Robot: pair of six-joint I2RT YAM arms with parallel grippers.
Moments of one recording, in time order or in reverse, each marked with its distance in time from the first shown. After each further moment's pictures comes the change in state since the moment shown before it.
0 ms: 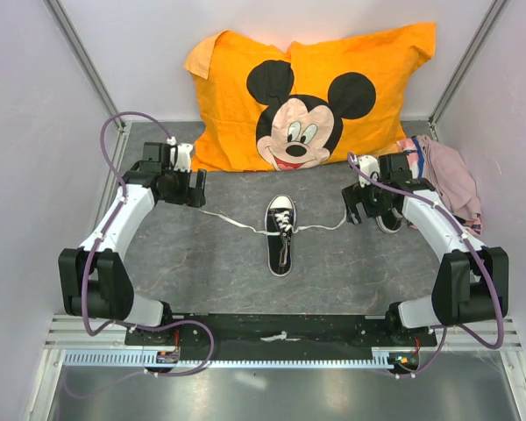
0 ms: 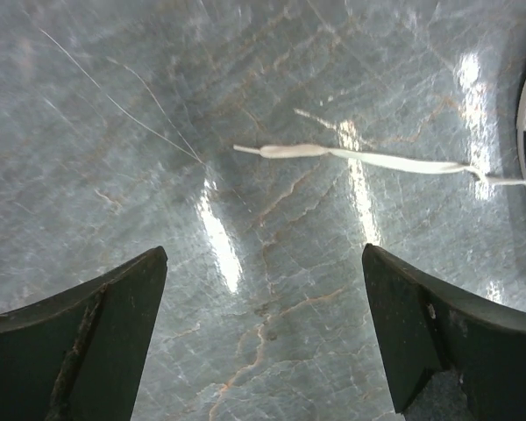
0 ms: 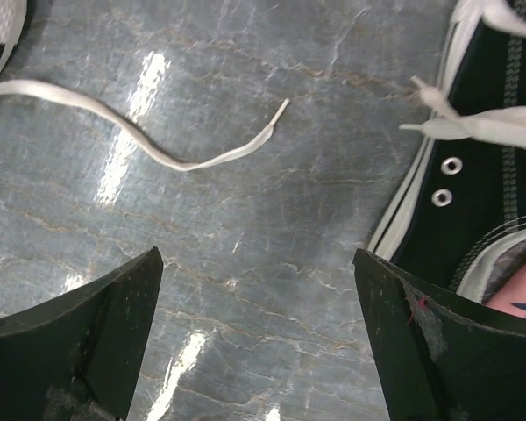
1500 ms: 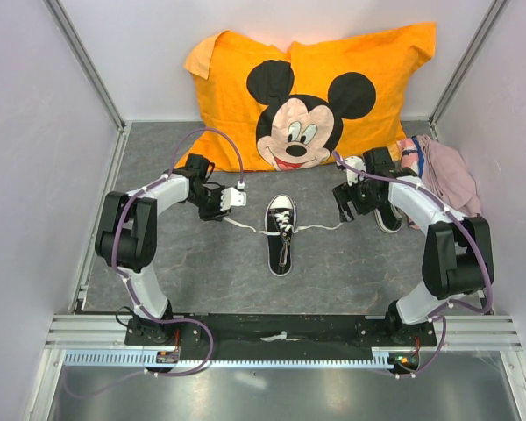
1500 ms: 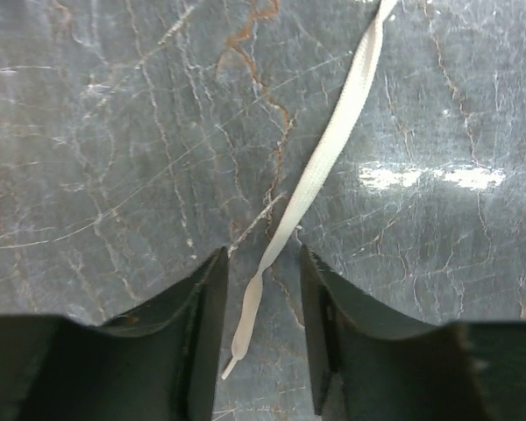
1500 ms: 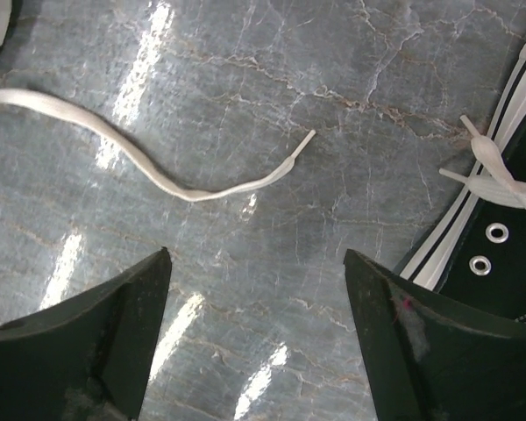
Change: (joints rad) left arm -0.136 0.390 0.042 0.034 0.321 1.221; right arm 0.053 0.194 0.116 -0.032 0.010 -0.020
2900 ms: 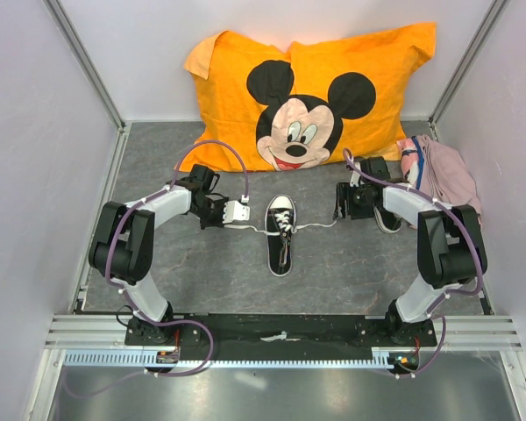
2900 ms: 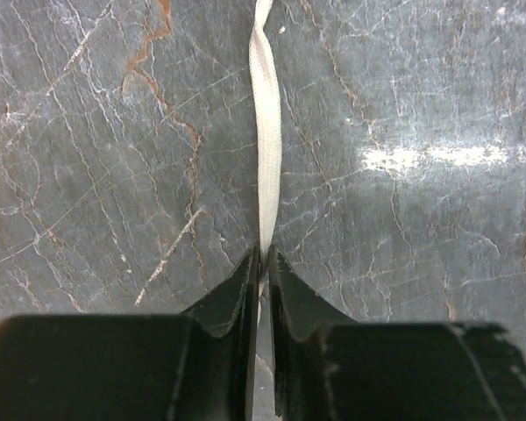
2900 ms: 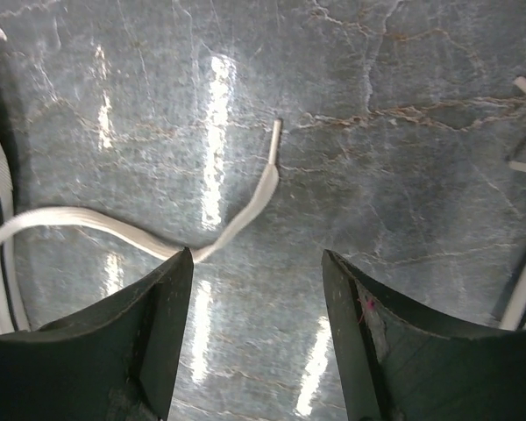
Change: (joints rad) left arm -0.066 -0.098 -0.135 0.034 -0.048 0.010; right arm -0.009 0.084 -0.111 0.244 0.005 0.414
